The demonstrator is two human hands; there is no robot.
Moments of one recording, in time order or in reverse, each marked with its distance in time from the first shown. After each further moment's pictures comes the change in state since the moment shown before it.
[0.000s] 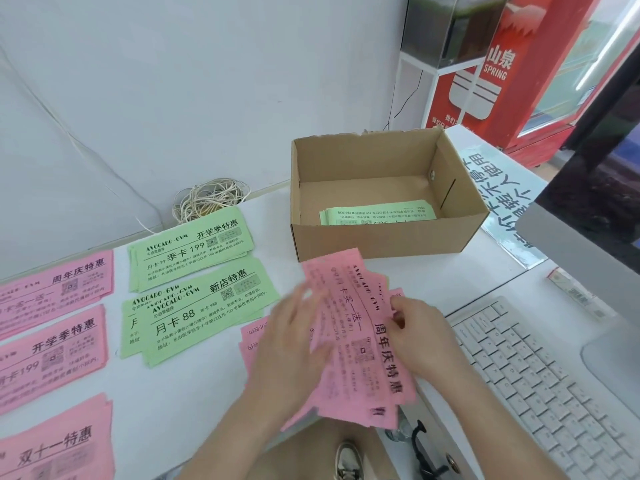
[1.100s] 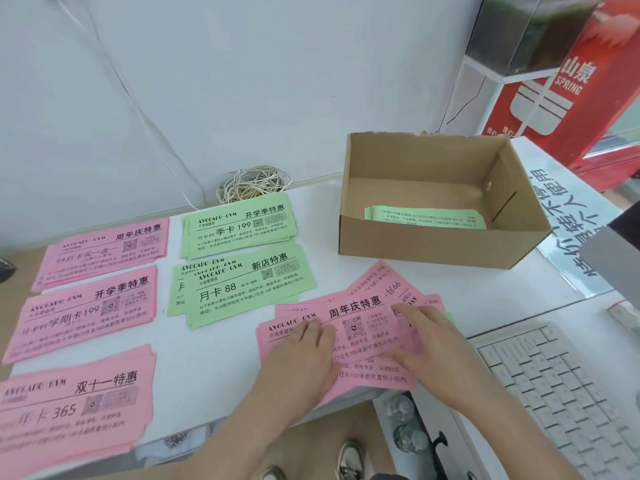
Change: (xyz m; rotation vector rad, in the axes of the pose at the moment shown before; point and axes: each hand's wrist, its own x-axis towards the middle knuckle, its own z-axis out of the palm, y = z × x) left_hand -0.023 -0.046 0.014 0.611 -0.146 0.057; right_hand -0.004 0.006 0.015 -0.159 -0.133 -0.234
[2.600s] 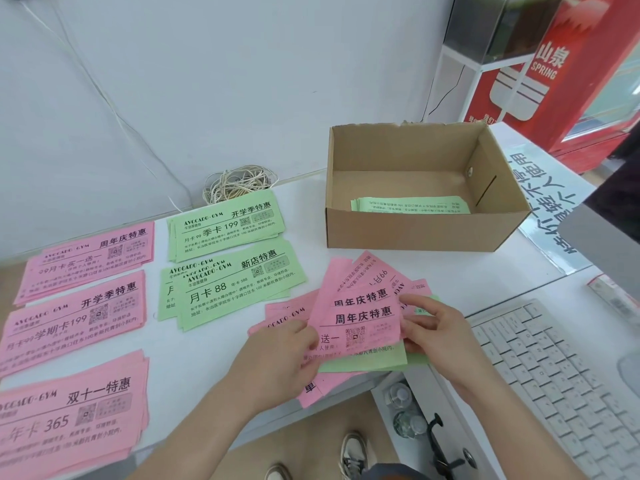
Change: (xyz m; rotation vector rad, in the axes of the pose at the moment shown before) left_hand -0.004 -0.031 -0.005 -0.087 0.128 0.188; right_hand -0.012 0.003 0.001 1.003 0.079 0.311
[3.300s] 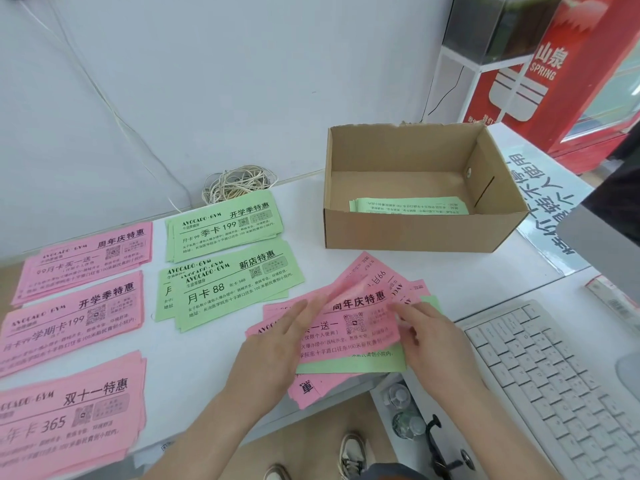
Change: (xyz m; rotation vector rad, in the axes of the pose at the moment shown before) left_hand -0.006 0.003 0.011 -0.021 0.166 -0.110; right_hand 0.005 0.020 0.005 -0.910 0.188 -0.456
